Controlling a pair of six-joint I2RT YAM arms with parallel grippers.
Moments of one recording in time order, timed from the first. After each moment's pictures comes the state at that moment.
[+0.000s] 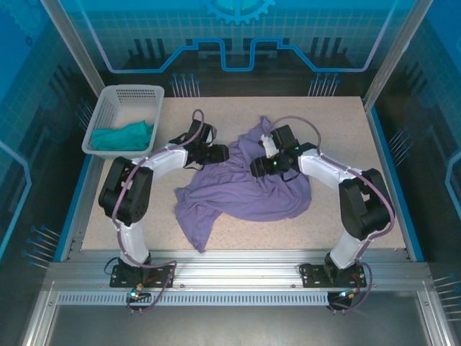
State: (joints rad) left arm -0.37 1.91 1.27 -0.30 0.21 -0.51; right arm 0.42 1.73 1.20 -0.47 -0.25 0.16
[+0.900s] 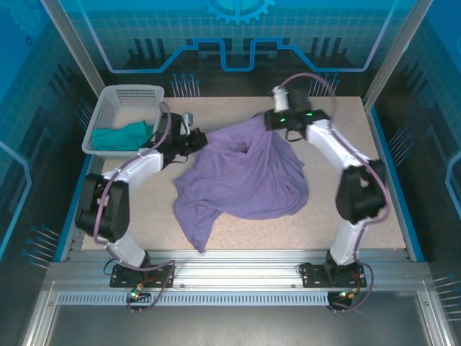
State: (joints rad) left arm -0.20 1.62 1.12 -0.06 0.38 -0.66; right arm 0.25 1.78 1.58 -0.43 -0.29 0.16
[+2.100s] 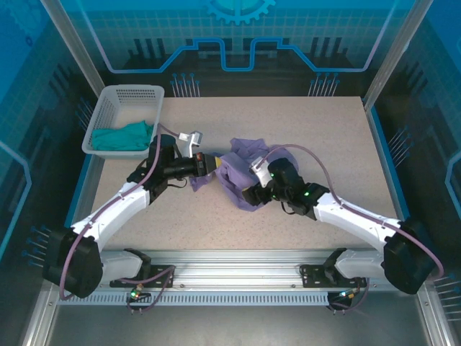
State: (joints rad) left arm -0.34 1.24 0.82 -0.02 0.68 -0.66; right arm 0.73 1.25 0.76 -0.19 -0.03 0.01
